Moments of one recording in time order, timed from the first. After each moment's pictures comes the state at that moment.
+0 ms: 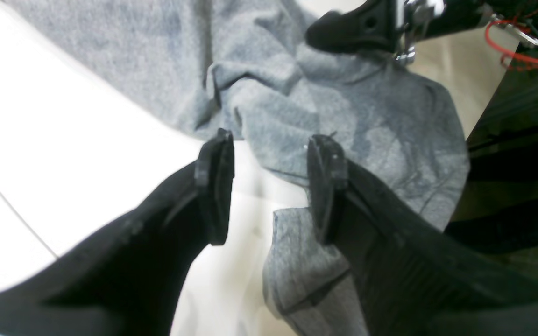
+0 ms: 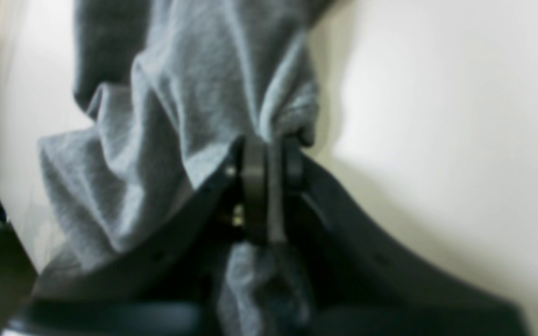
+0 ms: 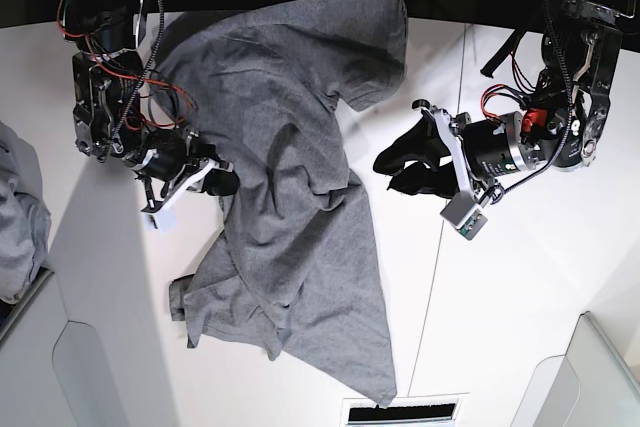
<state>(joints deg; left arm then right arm) 2.6 -23.5 5.3 92.2 -44.5 -37.9 44.9 12.4 4.1 9.5 52.5 28.8 34.2 -40.6</state>
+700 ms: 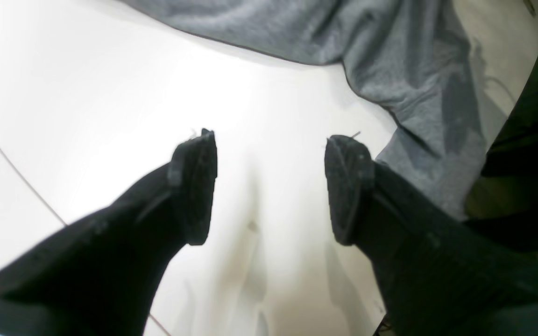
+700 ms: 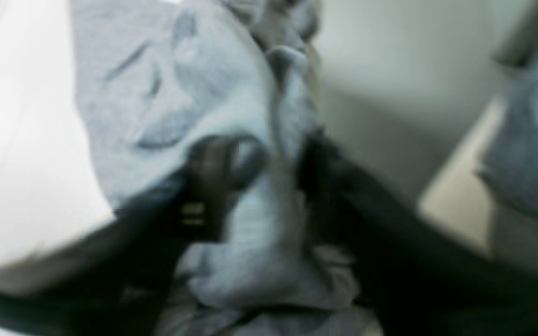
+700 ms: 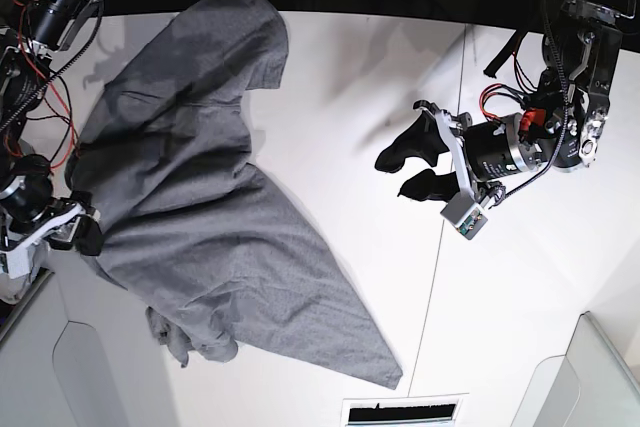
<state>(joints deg) 2.6 -23.5 5.3 92.2 -39.6 -37.7 42.8 9.3 9.5 32.1 86.3 28.1 31.8 -56.4</state>
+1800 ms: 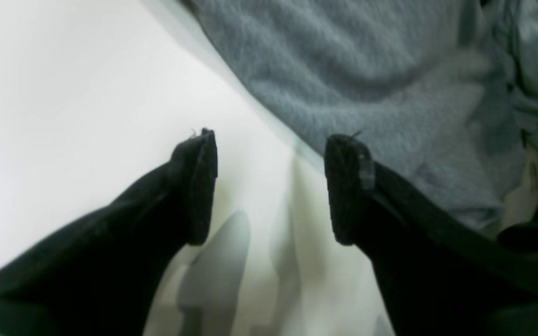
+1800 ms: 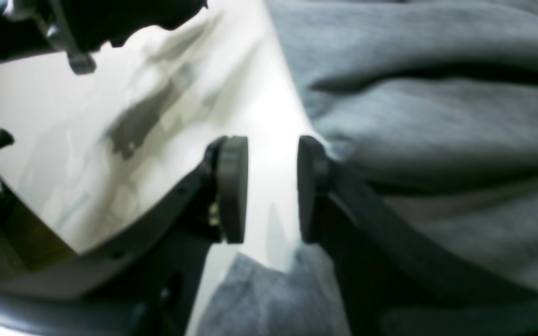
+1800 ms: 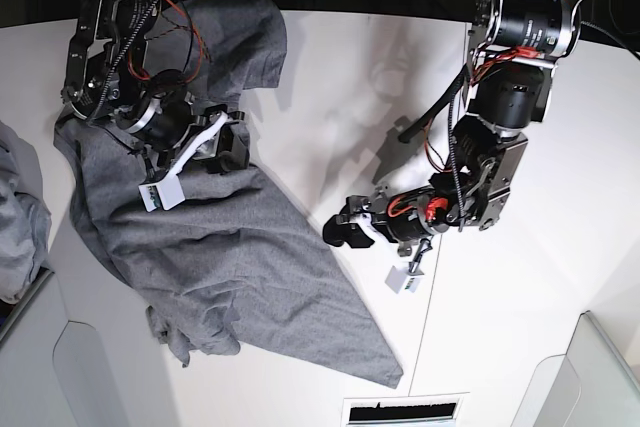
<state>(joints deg) -24.2 -5.1 5.1 43.5 -34.0 -29.0 34.6 -5.7 -3.6 13.5 91.9 25.8 31.6 -55.1</state>
